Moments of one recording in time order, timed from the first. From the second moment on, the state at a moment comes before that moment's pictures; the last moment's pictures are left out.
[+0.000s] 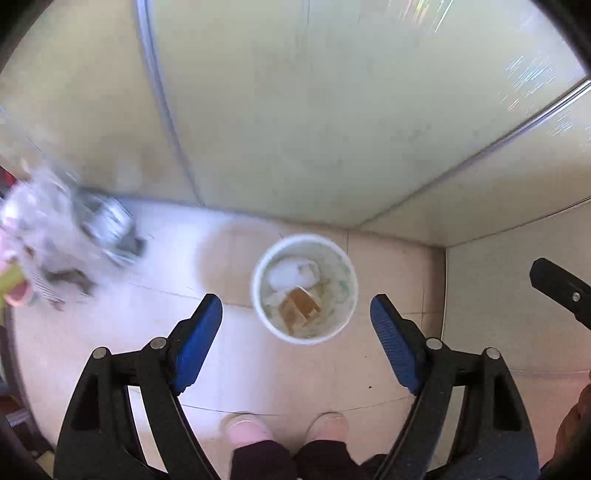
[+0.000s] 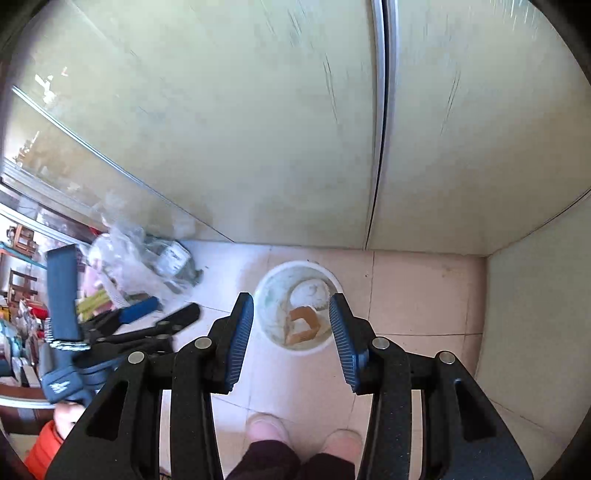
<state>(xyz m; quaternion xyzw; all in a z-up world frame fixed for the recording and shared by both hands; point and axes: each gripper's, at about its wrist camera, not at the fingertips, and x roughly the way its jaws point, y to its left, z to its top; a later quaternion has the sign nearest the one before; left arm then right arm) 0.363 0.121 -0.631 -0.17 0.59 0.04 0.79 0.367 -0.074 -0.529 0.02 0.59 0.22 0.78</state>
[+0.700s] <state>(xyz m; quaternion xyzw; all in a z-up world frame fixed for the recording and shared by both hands) 0.333 0.159 -0.183 -0.10 0.41 0.07 0.90 0.336 -0.067 -0.163 0.03 0.43 0.22 0.87</state>
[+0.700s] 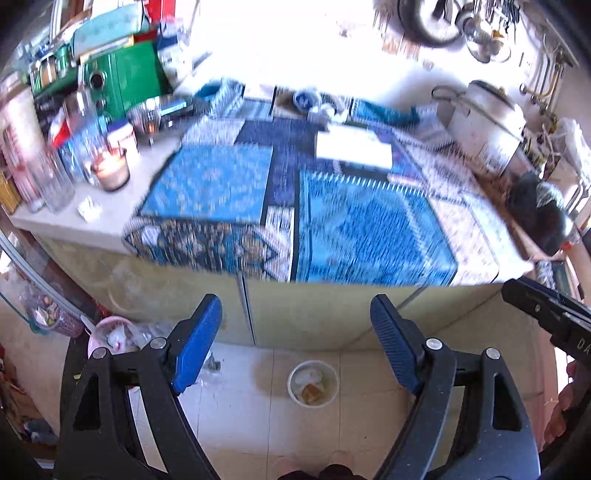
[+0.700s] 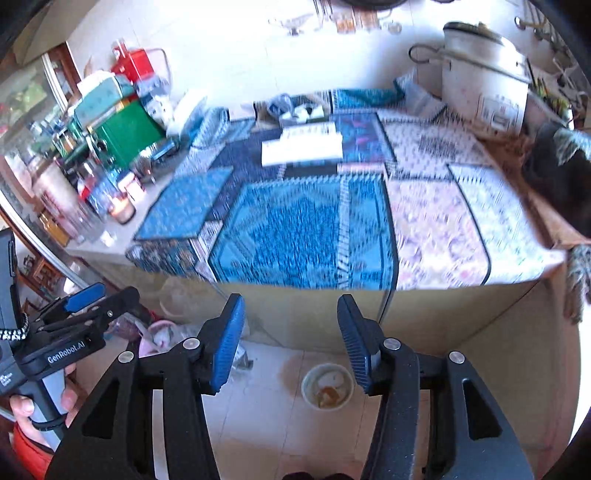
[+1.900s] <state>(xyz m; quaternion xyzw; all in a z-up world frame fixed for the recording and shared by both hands) 0.652 0.184 -0.193 -0.11 0.49 0.03 0.86 0.591 -0.067 -0.140 0.01 0.47 0.25 0.84</state>
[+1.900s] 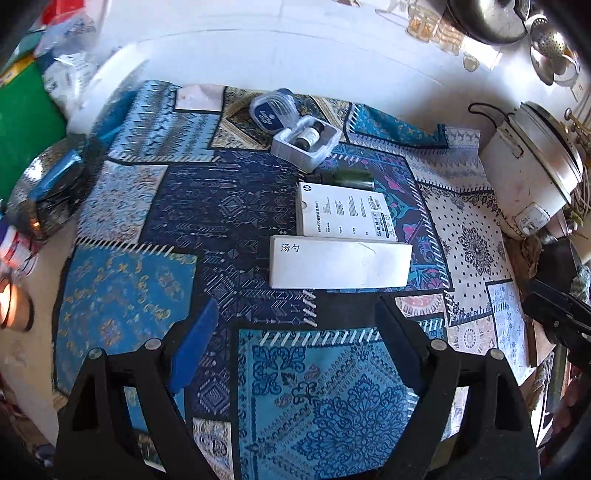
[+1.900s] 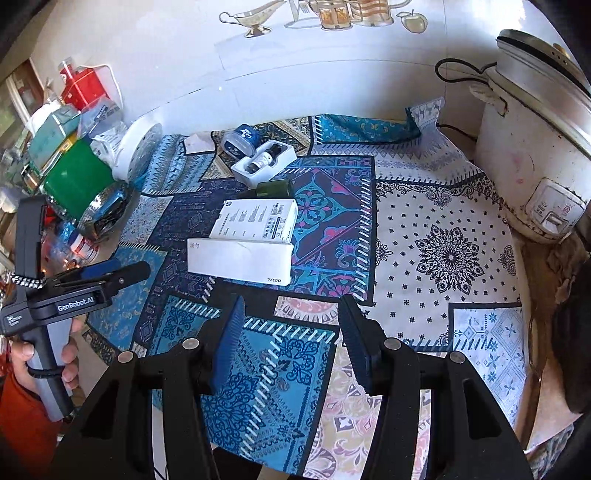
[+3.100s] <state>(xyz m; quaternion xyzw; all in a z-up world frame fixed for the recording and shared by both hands) 0.716 0.079 -0.270 -0.02 0.56 -0.17 0.81 0.619 -0.085 -0.169 0.03 0.52 0.18 0.83</state>
